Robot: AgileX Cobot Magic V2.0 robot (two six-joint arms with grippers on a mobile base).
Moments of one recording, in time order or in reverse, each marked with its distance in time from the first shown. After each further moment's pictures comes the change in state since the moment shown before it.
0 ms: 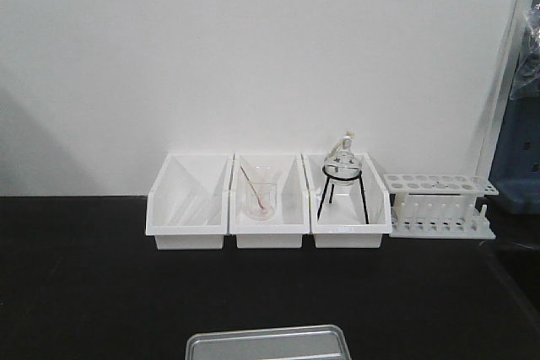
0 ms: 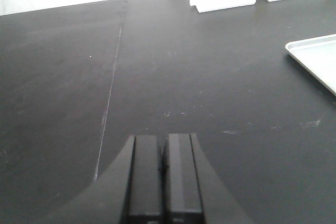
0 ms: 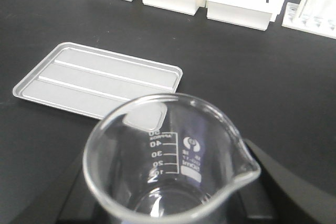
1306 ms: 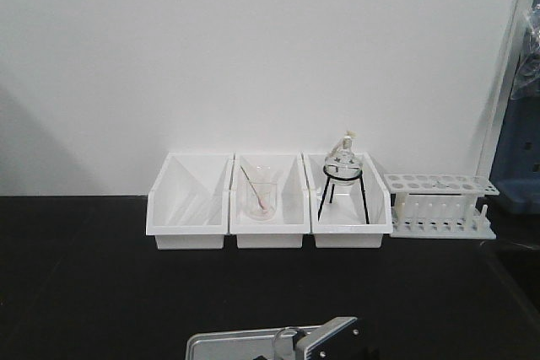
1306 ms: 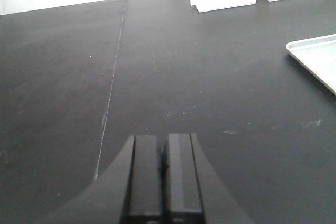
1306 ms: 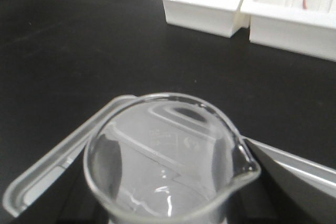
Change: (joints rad) left arm 0.000 0.000 0.000 0.000 0.000 0.000; right arm 0.000 1.323 -0.312 0.486 -1.230 -0.519
